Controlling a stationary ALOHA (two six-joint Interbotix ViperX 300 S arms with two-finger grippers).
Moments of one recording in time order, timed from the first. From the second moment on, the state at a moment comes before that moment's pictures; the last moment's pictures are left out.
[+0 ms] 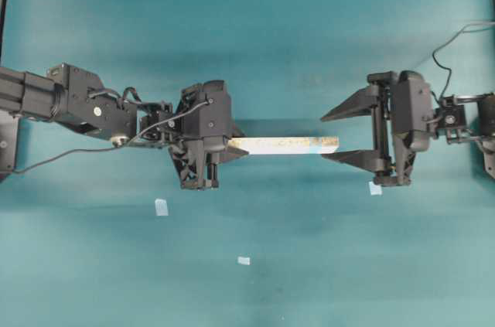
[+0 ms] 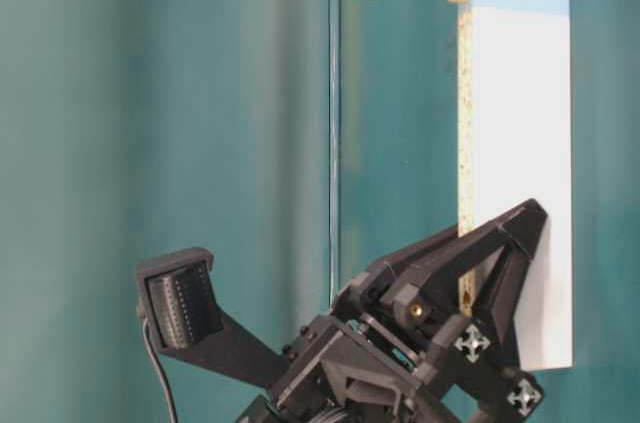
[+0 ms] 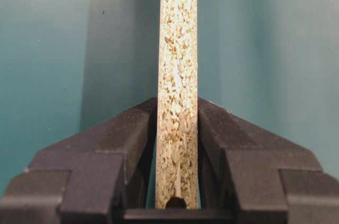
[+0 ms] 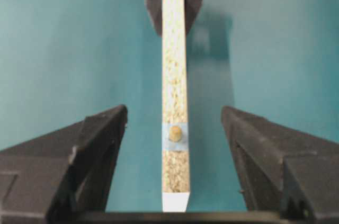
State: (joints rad) left arm -0.01 0.22 0.69 -0.07 -0.23 0.04; right arm 0.00 -0.24 1.15 -0.04 -0.56 0.21
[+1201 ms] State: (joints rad) left arm -0.01 0.02 0.76 -0.07 -0.11 0.04; right arm 0.00 -0.51 1.23 -0.04 -0.40 0.22
